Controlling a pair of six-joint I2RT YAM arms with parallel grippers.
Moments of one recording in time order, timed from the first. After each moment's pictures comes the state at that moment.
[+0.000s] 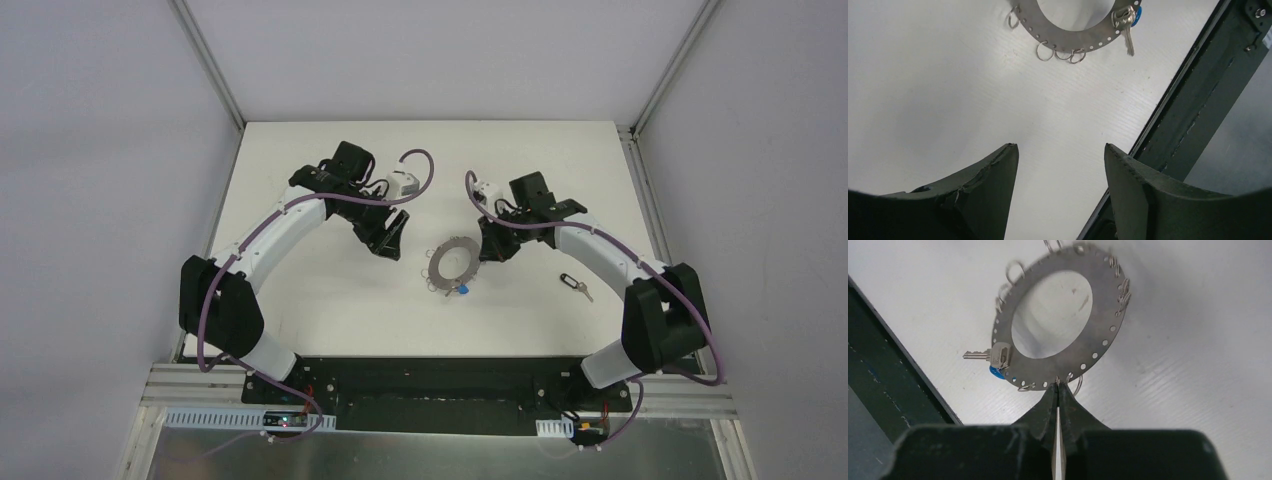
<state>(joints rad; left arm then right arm) -0.44 1.54 1.31 -0.91 0.54 0.34 0.45 1.53 1.02 -0.56 -0.49 -0.20</state>
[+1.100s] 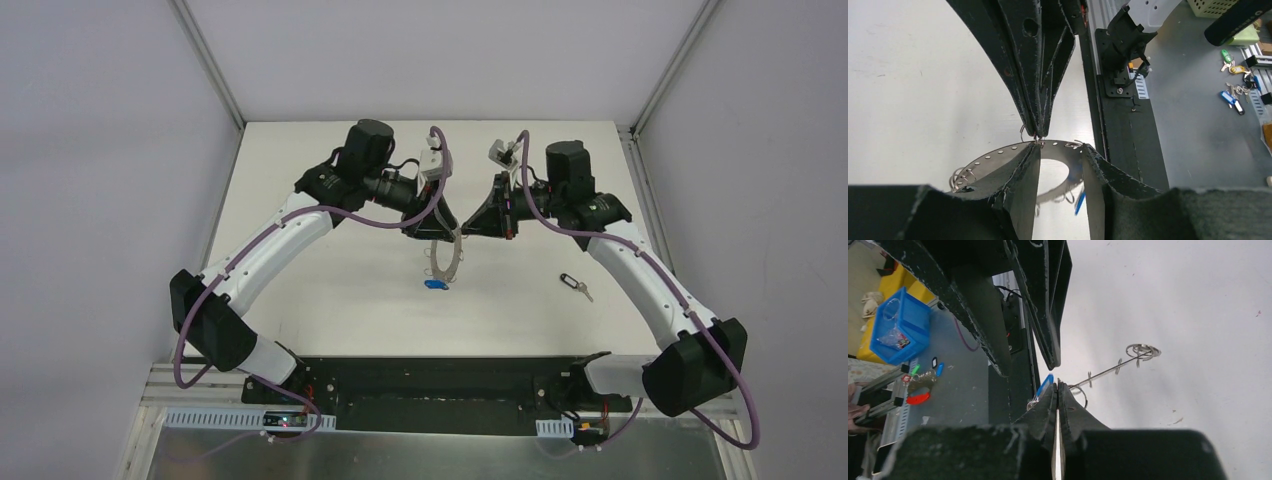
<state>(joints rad) -0.62 1.48 1.47 -0.52 1.01 0.26 0.41 1.29 1.20 -0.46 -1.05 -0.05</state>
